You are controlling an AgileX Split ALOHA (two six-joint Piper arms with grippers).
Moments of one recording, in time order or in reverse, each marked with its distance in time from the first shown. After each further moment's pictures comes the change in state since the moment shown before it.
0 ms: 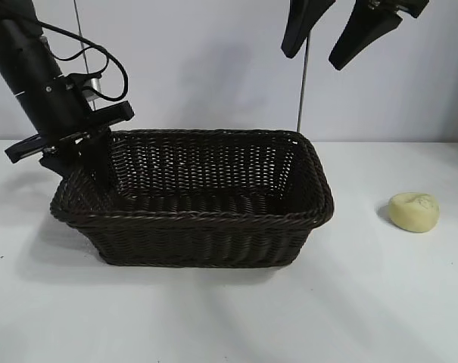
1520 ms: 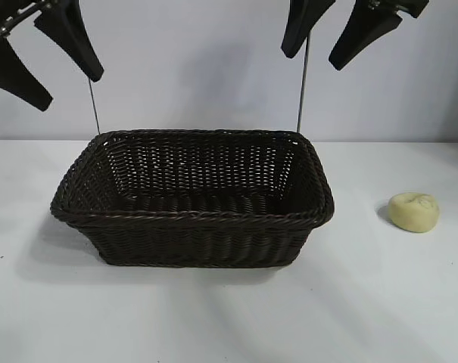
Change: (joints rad) left arm 0.000 -0.471 0.287 -0.104 -0.134 -0.059; right arm 0.000 0.000 0.000 0.000 0.001 0.000
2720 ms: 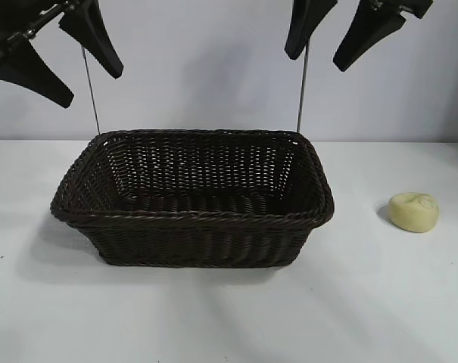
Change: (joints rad) left arm -0.035 0.000 0.000 -0.003 -0.055 -0.001; right arm -0.119 0.000 0.000 -0.067 0.023 0.028
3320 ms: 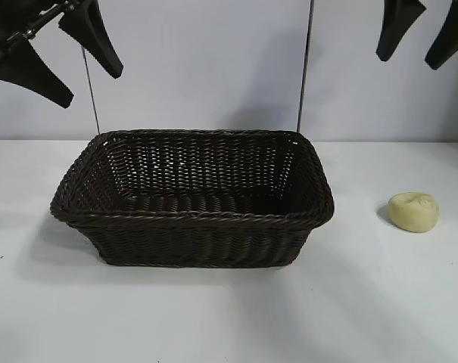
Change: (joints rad) left arm 0.000 0.000 0.000 0.000 0.000 -0.001; right arm -0.141 0.006 0.000 -0.132 0.000 0.009
